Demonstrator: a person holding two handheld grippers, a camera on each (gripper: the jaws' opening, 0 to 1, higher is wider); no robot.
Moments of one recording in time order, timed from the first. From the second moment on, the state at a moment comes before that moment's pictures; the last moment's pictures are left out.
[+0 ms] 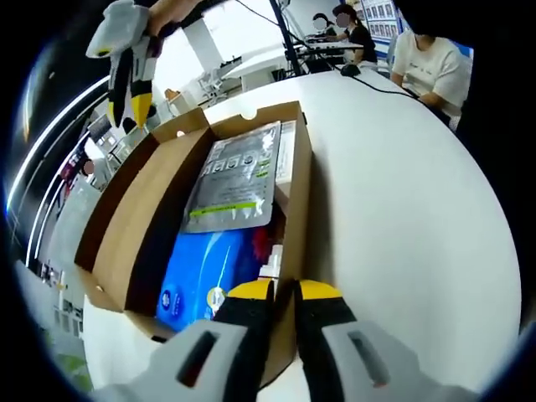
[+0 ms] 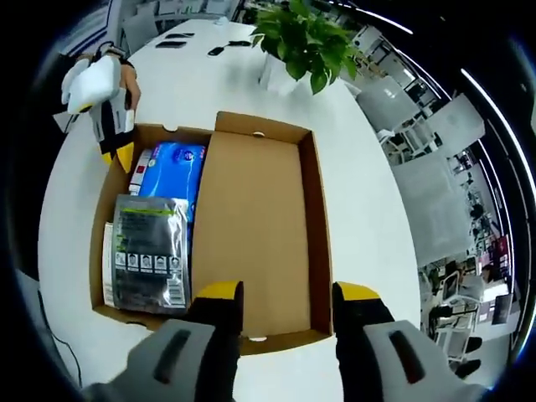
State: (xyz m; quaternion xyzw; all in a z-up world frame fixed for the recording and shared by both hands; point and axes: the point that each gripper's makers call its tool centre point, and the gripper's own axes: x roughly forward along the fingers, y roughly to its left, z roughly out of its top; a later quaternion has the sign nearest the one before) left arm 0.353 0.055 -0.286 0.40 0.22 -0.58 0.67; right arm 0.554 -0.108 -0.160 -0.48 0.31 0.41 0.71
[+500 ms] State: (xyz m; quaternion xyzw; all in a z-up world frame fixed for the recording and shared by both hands) left arm 0.350 0.056 -0.285 0.40 0.22 -0.58 0.68; right arm 0.492 -0.092 -0.146 -0.48 0.27 0.43 0.71
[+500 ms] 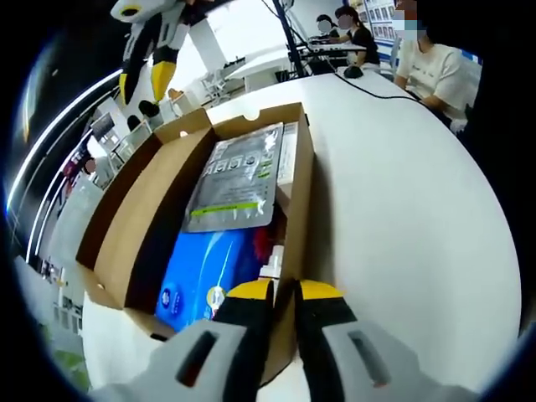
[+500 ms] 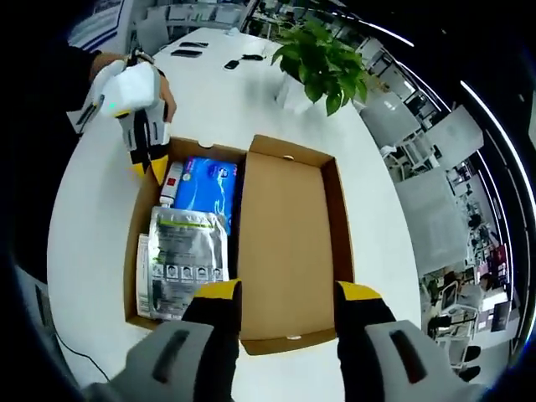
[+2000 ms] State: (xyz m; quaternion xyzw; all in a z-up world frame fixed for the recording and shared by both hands) left arm 0.346 0.058 -0.290 0.45 0.22 -0.56 0.66; right arm 0.366 -0.069 -0.197 -0.40 0.23 0.42 0.78
